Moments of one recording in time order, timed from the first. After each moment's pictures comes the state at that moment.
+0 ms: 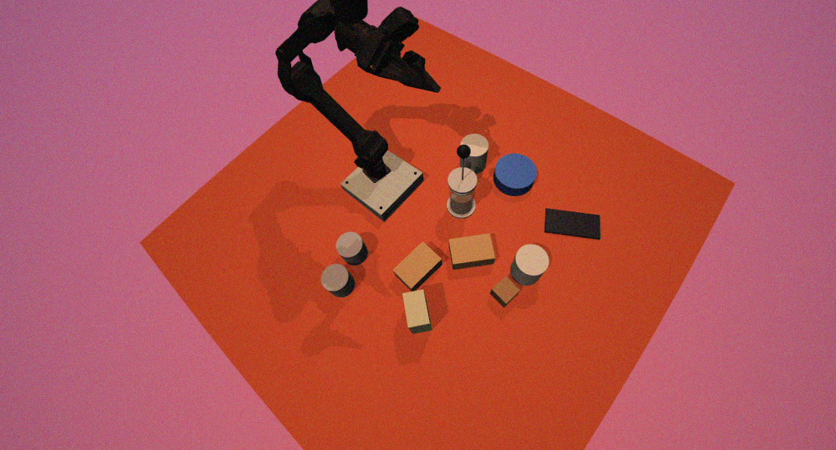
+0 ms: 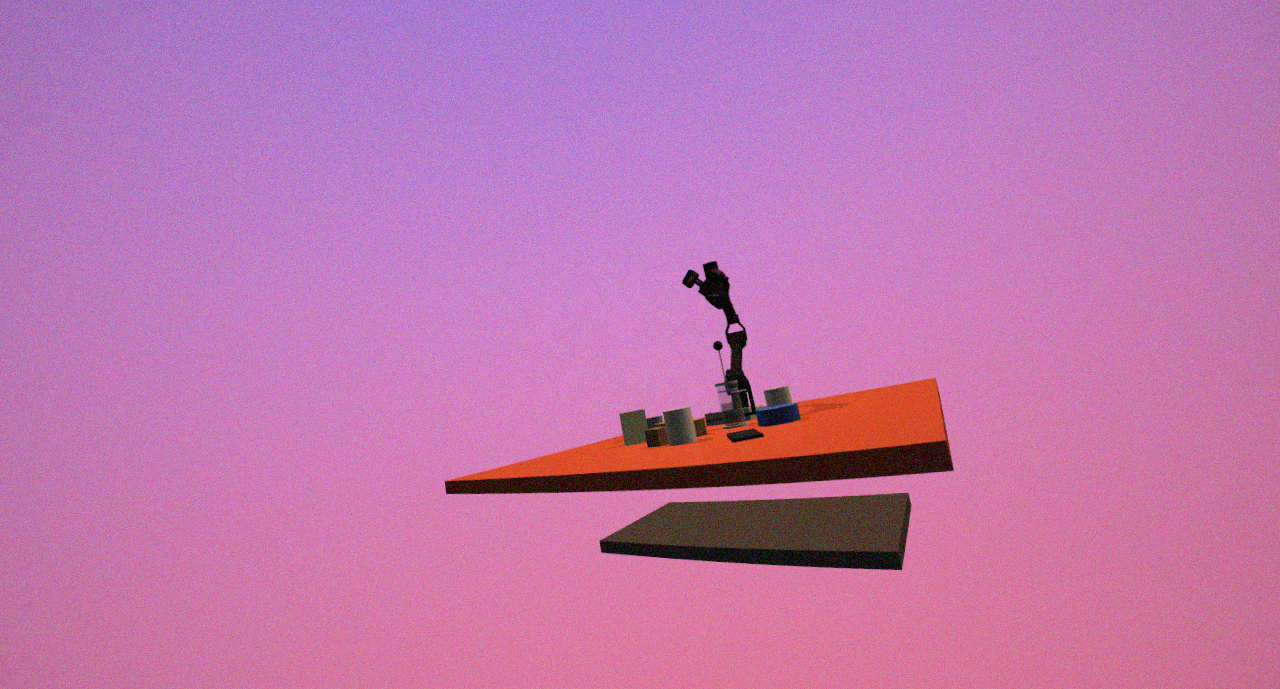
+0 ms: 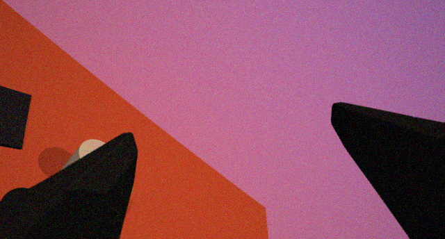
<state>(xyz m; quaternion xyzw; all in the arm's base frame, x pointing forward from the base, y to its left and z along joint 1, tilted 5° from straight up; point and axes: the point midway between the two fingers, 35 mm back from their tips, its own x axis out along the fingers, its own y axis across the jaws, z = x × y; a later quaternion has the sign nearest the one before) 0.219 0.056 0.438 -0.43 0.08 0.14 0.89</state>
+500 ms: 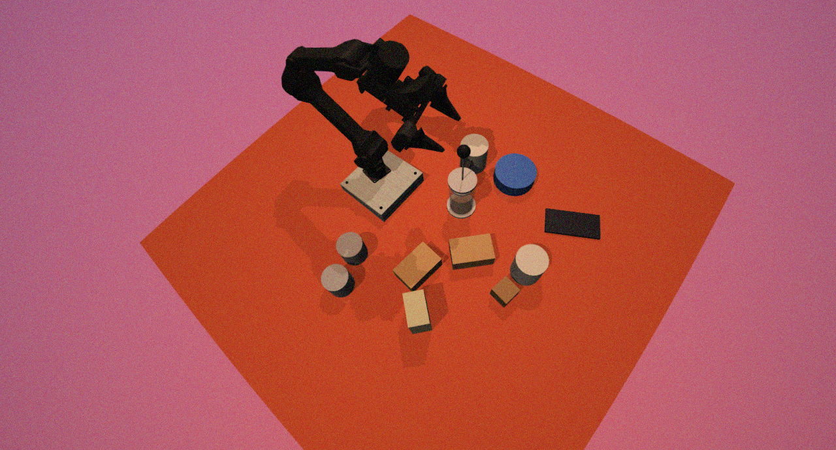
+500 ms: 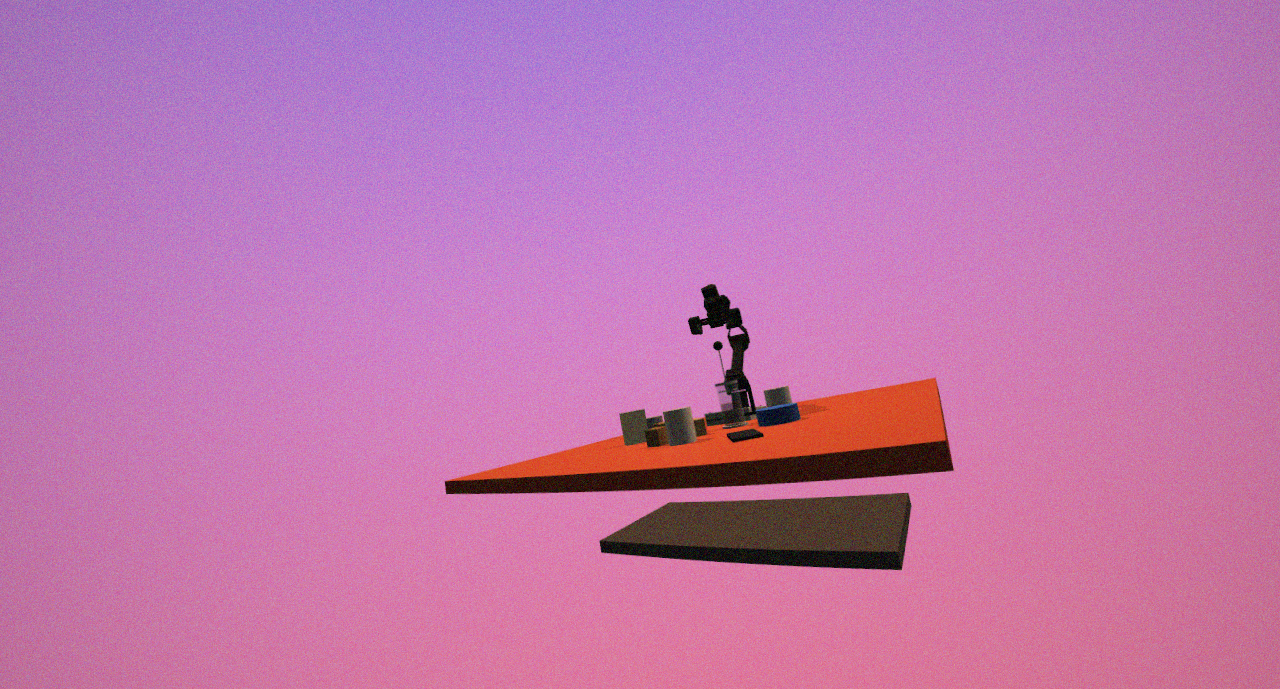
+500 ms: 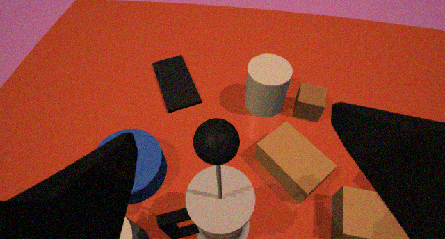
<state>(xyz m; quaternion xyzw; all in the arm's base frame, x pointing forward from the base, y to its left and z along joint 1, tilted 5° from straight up) 0.220 0.091 0.291 -0.07 0.28 0.22 0.93</state>
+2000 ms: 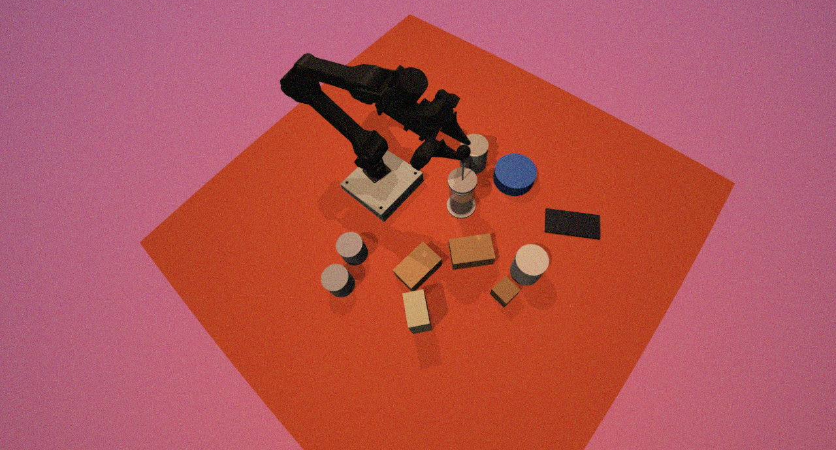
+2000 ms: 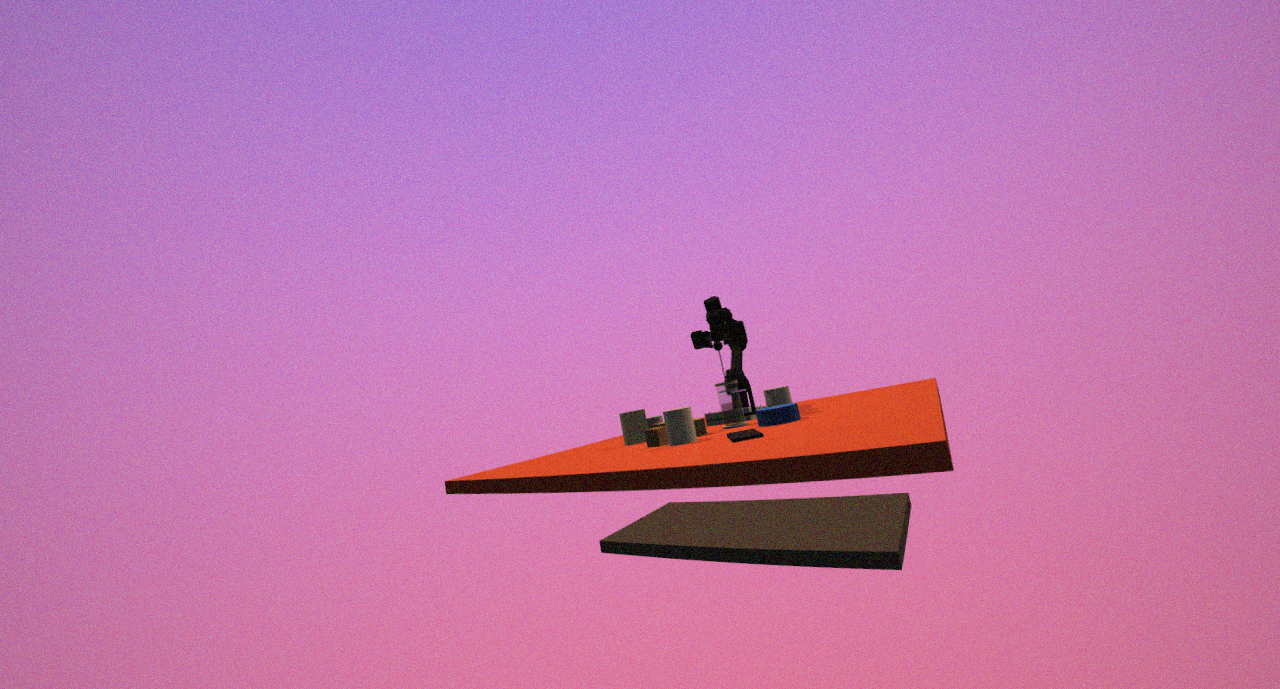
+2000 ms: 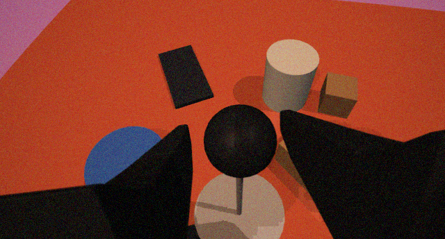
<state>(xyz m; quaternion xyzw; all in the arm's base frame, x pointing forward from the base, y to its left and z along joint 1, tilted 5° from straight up) 0.241 0.111 0.235 -0.05 0.29 0.23 0.93</state>
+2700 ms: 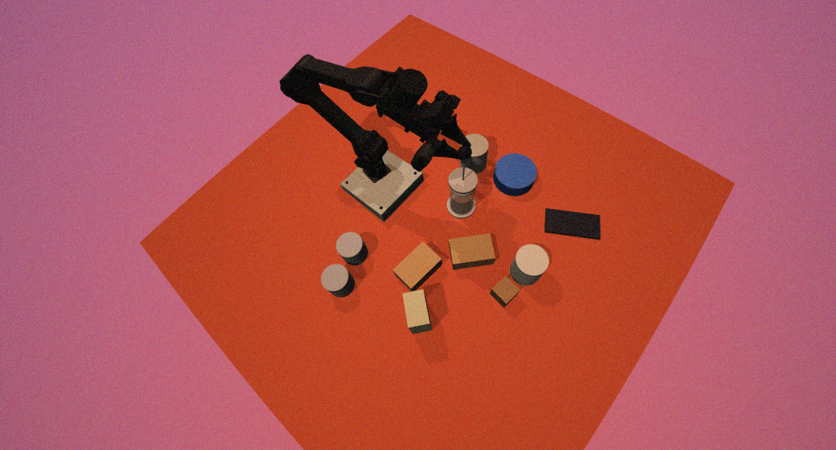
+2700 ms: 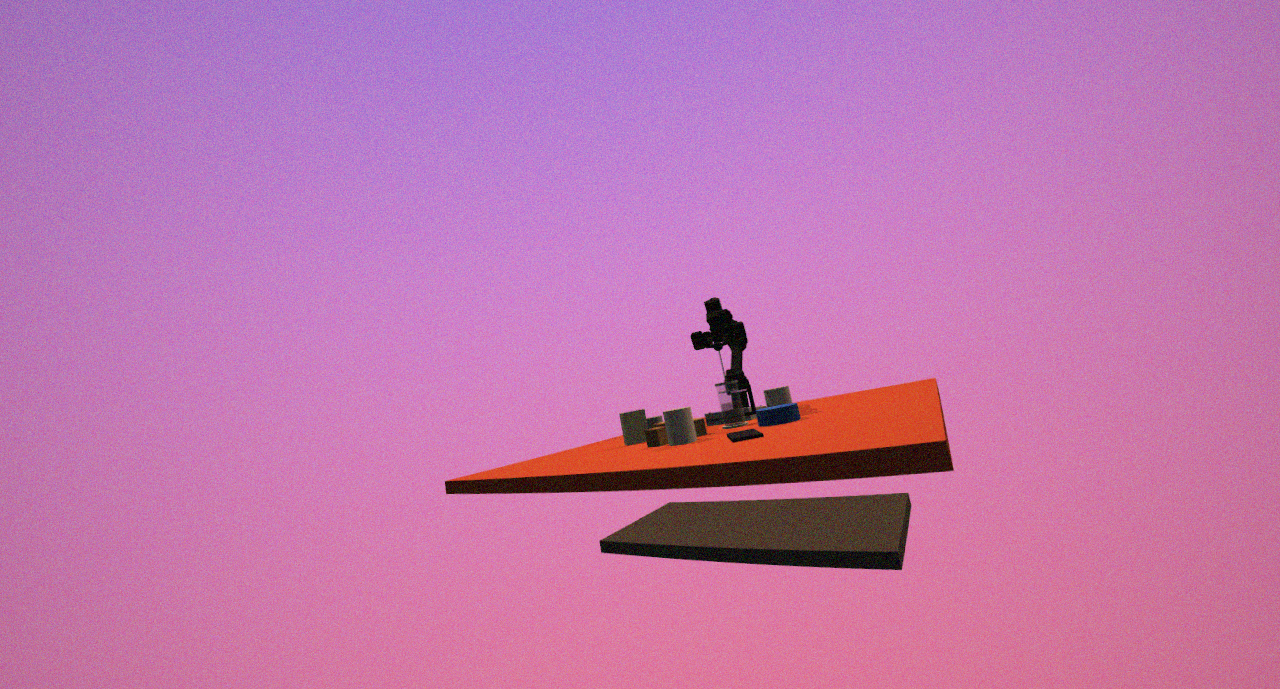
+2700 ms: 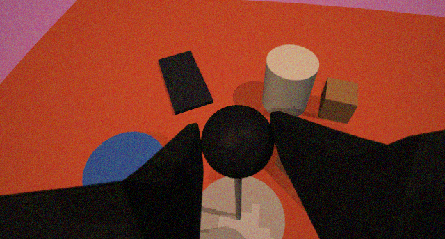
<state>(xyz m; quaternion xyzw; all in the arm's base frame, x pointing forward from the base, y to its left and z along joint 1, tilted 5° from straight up) 0.243 0.112 0.231 -0.05 0.28 0.23 0.93</state>
